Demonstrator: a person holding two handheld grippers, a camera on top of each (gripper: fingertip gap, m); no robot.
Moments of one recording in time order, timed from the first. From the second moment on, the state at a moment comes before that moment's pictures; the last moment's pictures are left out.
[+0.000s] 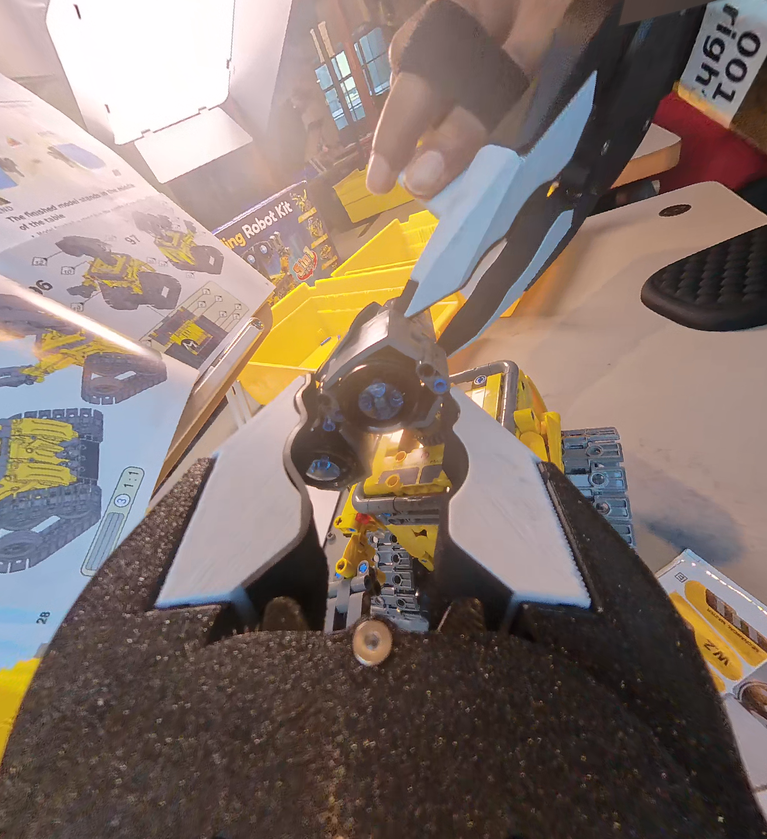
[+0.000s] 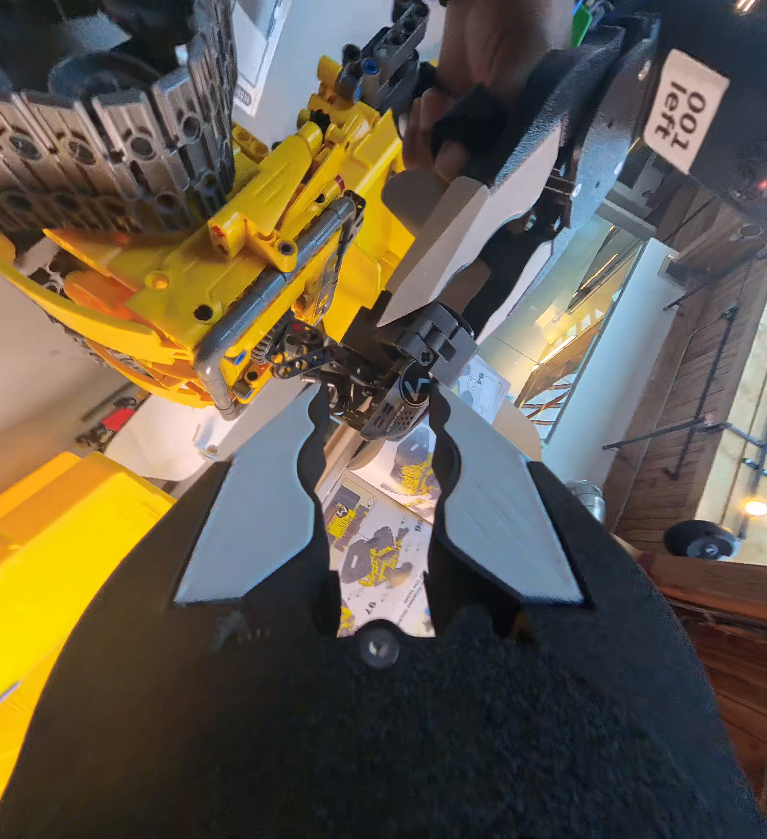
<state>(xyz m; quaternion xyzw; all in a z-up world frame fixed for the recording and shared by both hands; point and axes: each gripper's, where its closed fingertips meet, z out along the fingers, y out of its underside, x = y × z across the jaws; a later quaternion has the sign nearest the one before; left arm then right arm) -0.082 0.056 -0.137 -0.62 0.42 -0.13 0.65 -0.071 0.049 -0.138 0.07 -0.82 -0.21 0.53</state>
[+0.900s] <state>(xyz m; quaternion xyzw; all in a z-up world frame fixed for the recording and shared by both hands) -0.087 0.057 -0.131 -0.65 0.38 -0.15 0.64 -0.058 0.032 -0.109 -0.20 -0.78 0.02 0.59</state>
